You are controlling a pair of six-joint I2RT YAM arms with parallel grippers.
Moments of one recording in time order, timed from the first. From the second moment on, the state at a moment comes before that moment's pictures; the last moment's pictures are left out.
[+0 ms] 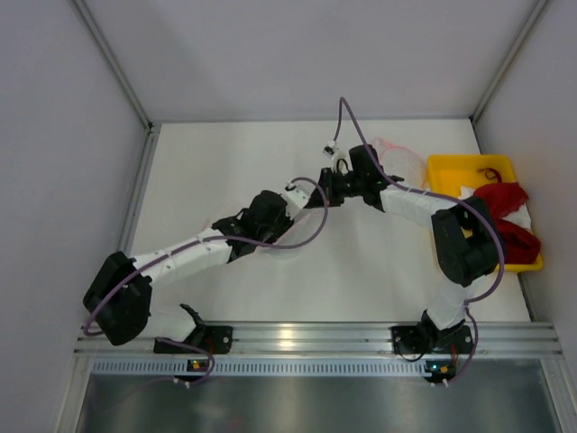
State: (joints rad) left arm -0.73 1.35 0.84 -0.16 -0.21 0.17; right arm 0.47 1.77 1.13 0.02 -0.74 0.49
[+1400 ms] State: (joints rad) left arm -0.72 1.66 1.15 -0.42 -0.53 -0.36; right arm 0.54 1.70 0.95 0.11 -0.82 0.67
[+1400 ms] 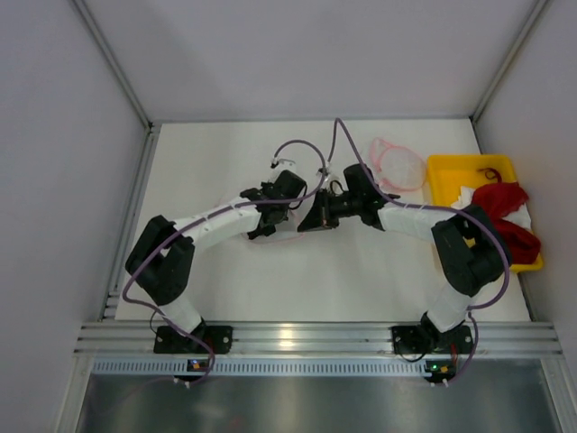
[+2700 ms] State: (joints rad) left arm -0.62 1.42 1.00 -0.46 0.00 -0.42; right arm 0.52 1.71 0.94 0.18 -0.92 0.77
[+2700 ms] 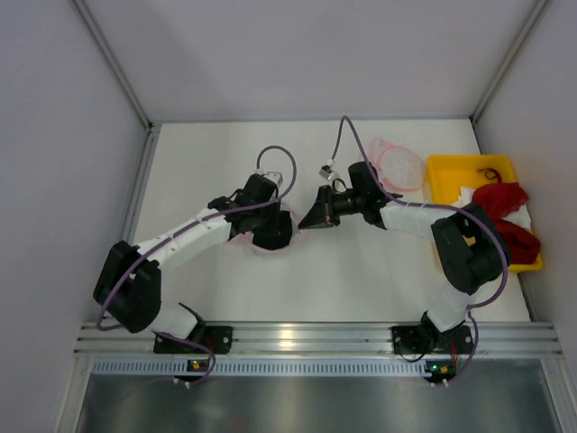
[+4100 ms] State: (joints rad) left arm 0.11 1.78 1.16 -0.57 0.36 0.07; right arm 0.49 1.71 0.93 0.08 -0.95 0.69
